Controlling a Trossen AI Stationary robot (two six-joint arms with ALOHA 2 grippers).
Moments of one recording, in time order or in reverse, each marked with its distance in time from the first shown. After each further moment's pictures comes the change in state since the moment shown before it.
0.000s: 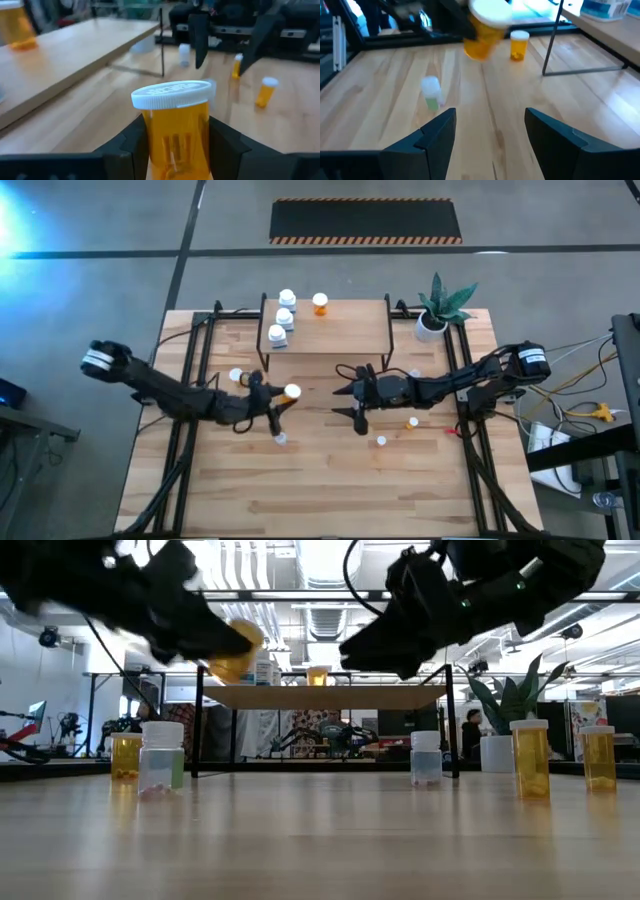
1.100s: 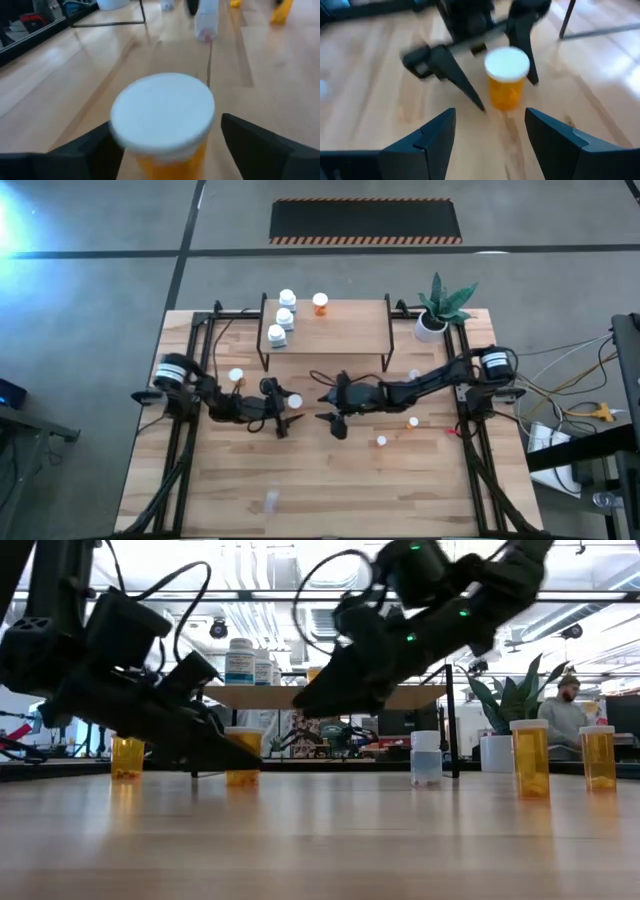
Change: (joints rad) left arm 0.145 0.629 -0.119 0.671 0.254 0.162; right arm -0.011 0.277 0.233 -0.136 -0.002 0.083
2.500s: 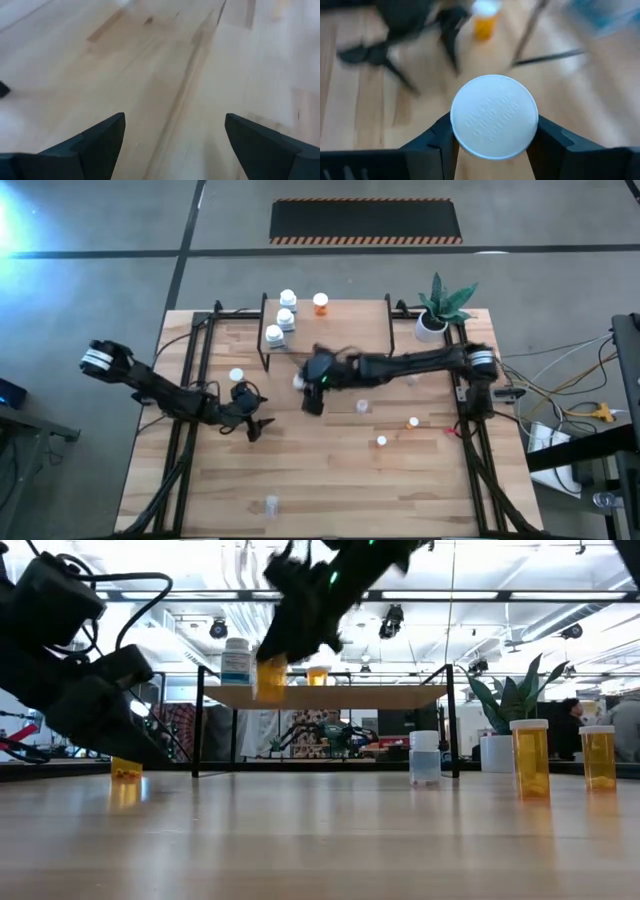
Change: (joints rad) left arm -0.166 -0.632 -0.169 -0.791 -0.101 -0.472; right arm -0.086 0.087 0.654 -0.799 0.080 -0.058
